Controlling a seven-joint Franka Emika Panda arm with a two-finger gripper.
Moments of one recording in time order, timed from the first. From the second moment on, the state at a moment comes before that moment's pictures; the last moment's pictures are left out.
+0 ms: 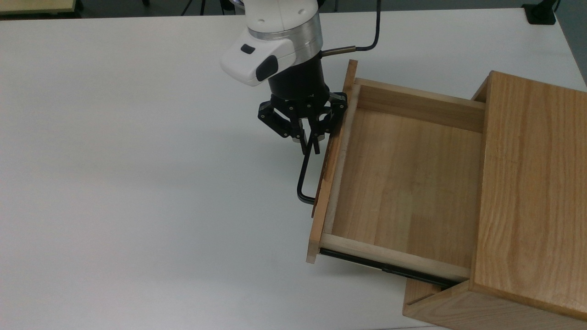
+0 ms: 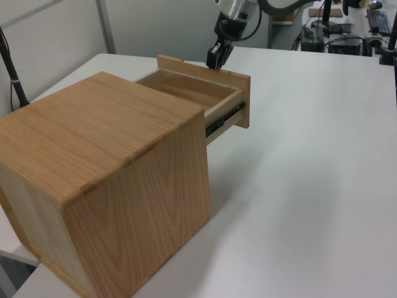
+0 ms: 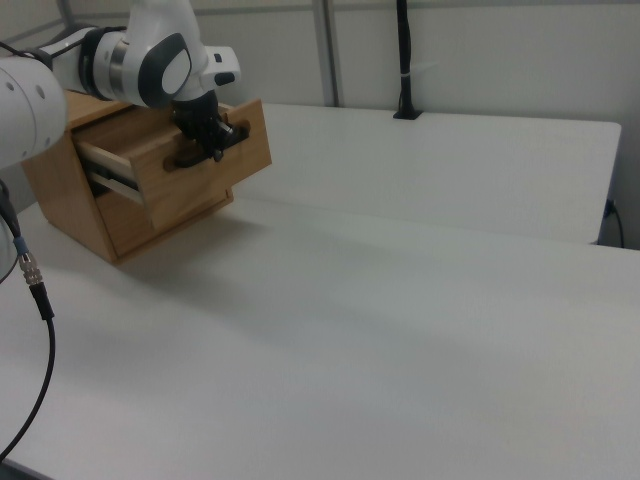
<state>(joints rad) -0.05 0.40 0.25 -1.34 0.06 2.11 0.14</state>
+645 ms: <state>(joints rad) -0.10 0.39 0.25 -1.37 0.07 2.06 0.03</state>
